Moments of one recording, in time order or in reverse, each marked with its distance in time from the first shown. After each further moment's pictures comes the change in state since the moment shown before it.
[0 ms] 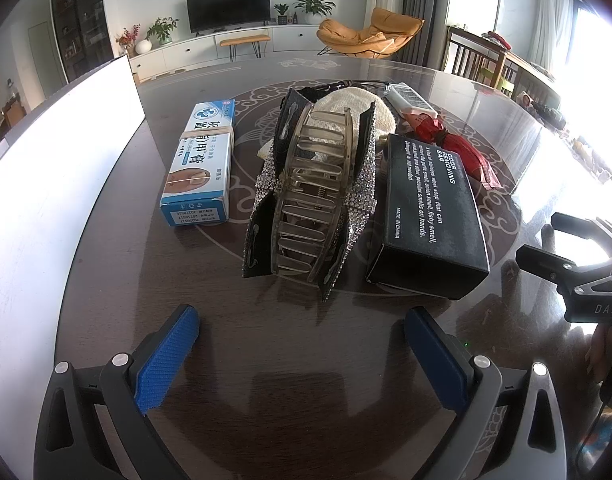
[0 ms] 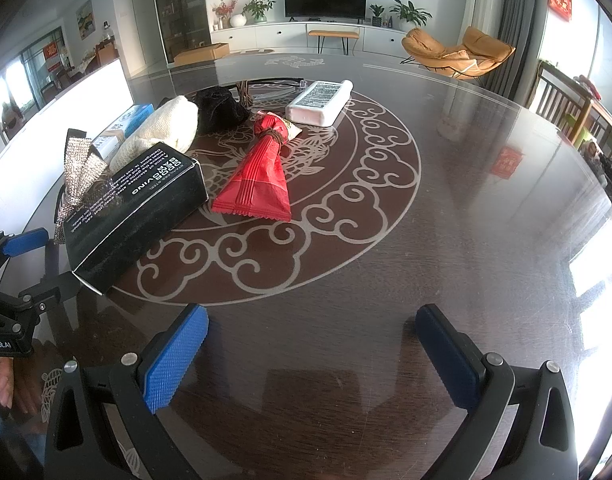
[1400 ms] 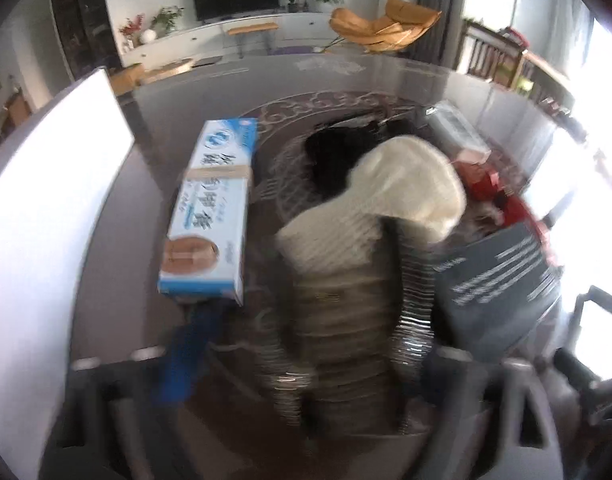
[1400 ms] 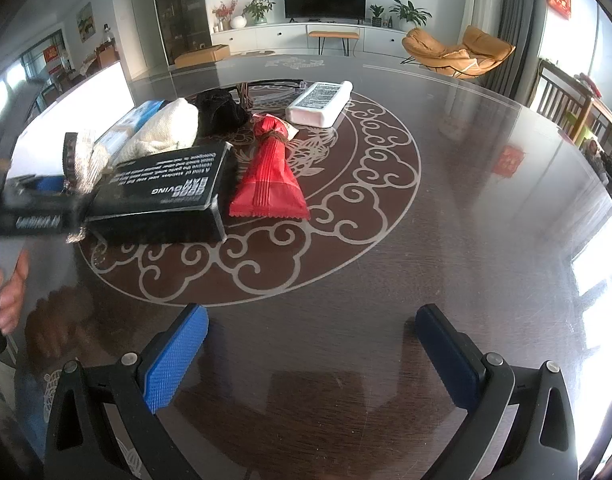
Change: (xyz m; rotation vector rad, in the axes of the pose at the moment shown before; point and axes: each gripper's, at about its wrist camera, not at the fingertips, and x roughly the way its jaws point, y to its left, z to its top) left arm 0.040 0.005 0.080 -0.017 0.042 0.022; right arm 0.000 0.005 0.002 0.006 -0.004 0.008
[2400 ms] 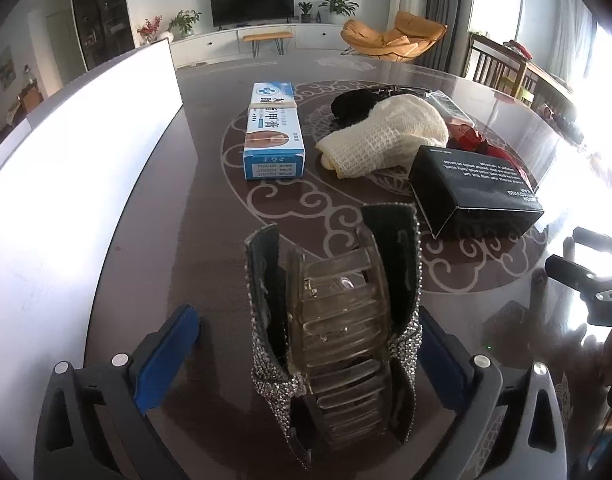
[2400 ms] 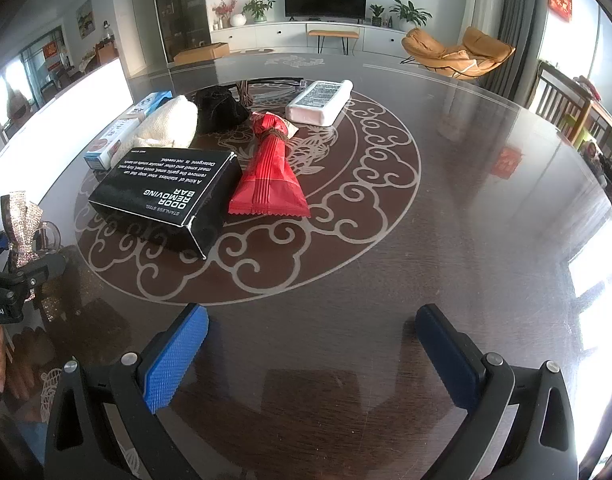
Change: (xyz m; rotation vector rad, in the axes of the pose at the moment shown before) left arm -0.041 0.027 -0.078 -0.045 -0.035 0.020; right arm 0.002 0.003 0.000 -0.007 0.003 -0.010
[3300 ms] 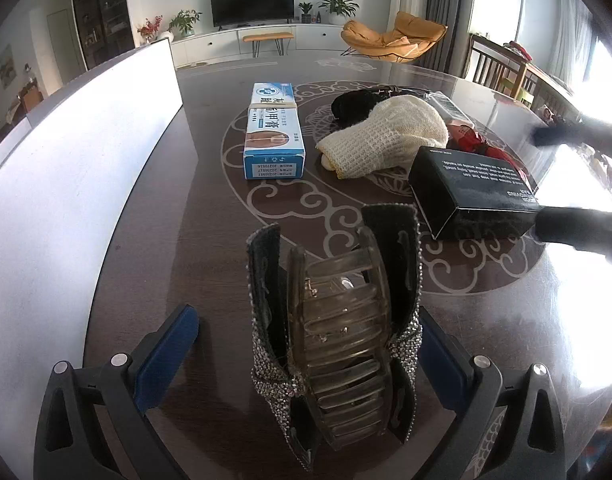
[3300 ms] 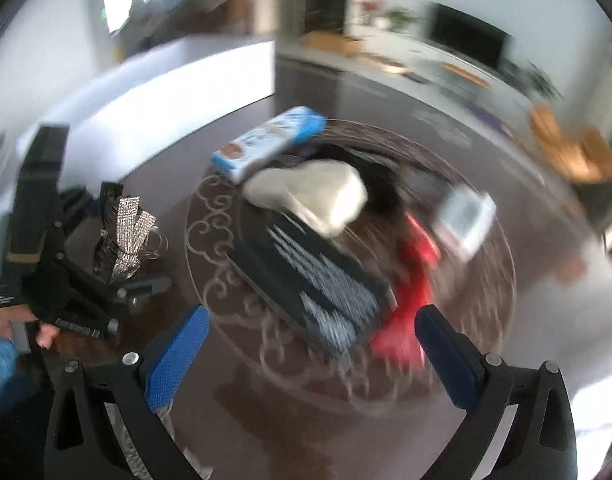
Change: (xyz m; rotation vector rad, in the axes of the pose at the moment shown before) left arm 0.000 -0.001 0.000 -0.002 0.000 -0.001; right arm -0.005 0.104 0.087 -0.548 0.037 0.221
